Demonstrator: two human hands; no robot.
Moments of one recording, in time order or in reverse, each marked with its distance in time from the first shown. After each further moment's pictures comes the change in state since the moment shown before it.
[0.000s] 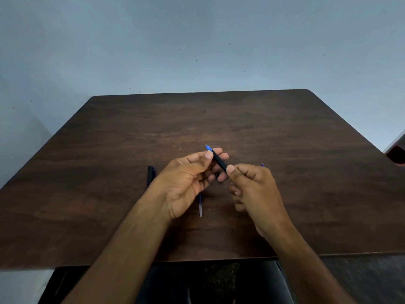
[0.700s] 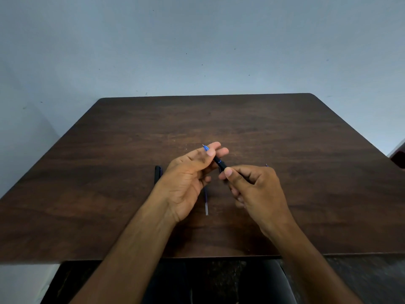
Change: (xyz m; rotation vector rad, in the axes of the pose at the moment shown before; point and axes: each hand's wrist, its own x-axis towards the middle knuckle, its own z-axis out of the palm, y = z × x) left_hand -0.015 0.004 -0.004 0.097 0.028 0.089; right_hand -0.004 -0.001 0.002 -0.167 -0.005 -0.201
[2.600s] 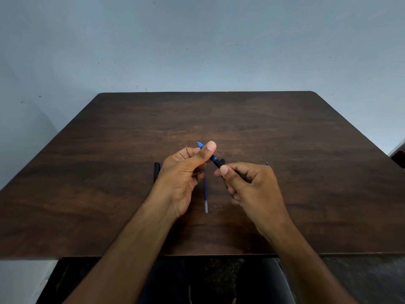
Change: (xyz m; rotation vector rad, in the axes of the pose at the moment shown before) left_hand 0.004 -0.002 0.001 -0.031 0.206 0.031; right_hand -0.001 -0.004 0.006 -0.017 -0.008 -0.011
